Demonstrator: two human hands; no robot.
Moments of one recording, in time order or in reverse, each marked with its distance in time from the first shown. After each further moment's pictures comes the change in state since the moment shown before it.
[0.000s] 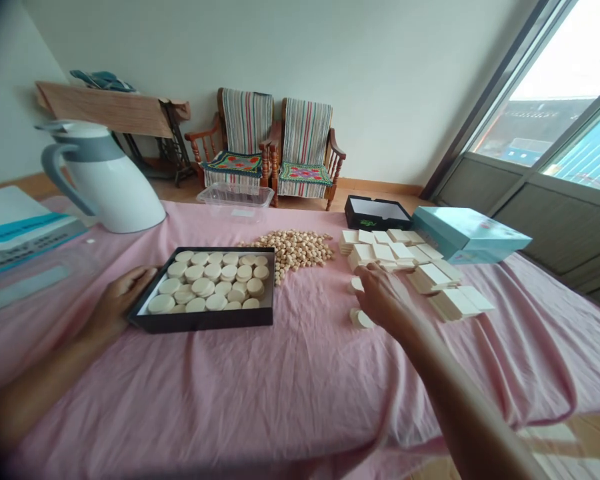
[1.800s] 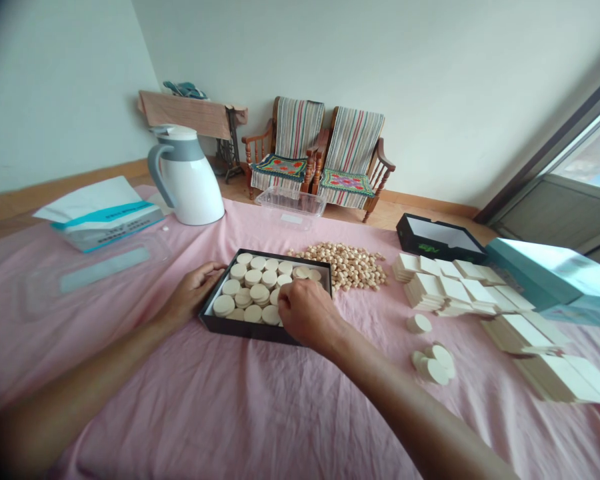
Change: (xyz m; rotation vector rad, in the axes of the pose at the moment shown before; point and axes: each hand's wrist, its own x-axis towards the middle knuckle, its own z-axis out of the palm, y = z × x) left_hand -0.003 -0.003 -0.002 -0.177 -0.125 0.025; right_hand 0.074 -0.208 0.020 0.385 -0.094 -0.359
